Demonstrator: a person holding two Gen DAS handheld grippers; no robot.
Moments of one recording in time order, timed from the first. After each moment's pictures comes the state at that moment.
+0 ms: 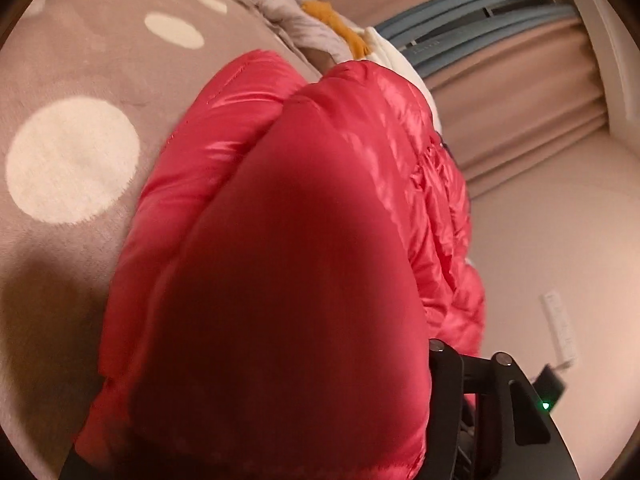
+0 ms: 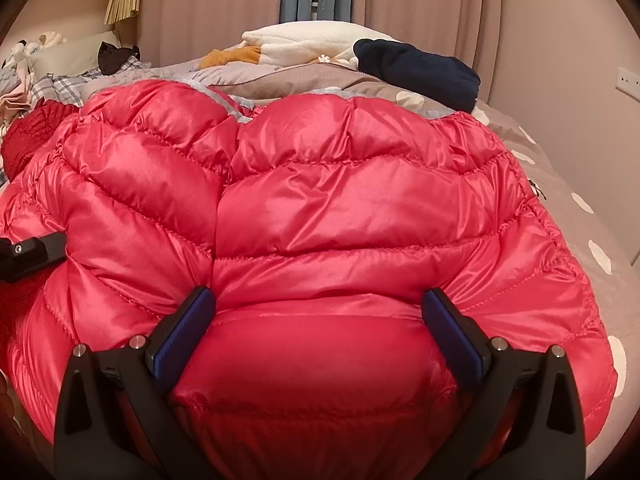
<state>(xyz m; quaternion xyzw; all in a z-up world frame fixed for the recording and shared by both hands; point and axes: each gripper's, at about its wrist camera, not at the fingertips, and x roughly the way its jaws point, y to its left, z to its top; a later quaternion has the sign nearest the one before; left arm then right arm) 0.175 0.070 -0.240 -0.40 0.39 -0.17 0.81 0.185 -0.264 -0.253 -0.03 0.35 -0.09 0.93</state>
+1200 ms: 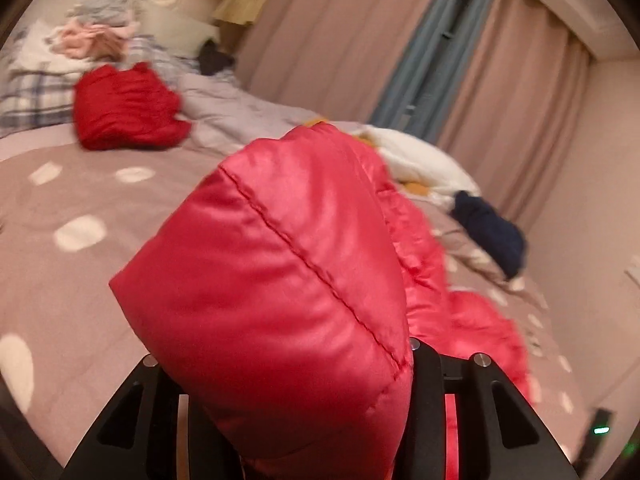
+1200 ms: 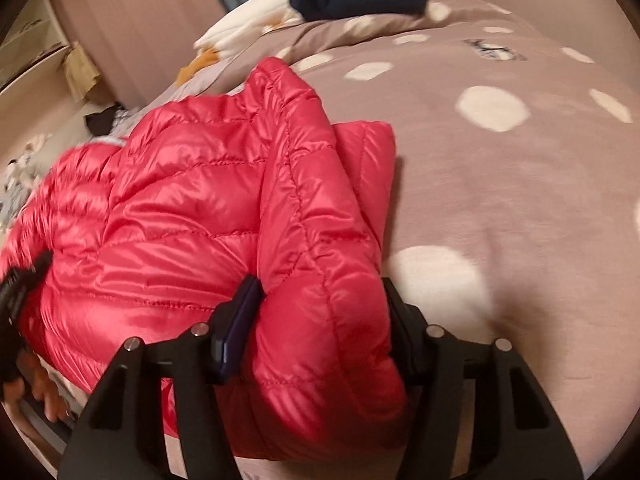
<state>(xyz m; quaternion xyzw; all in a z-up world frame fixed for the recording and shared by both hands) 0.138 0.087 -0.139 -0.23 0.25 -0.06 0.94 0.137 -0.340 -0.266 0.20 0.40 -0.04 0.90</state>
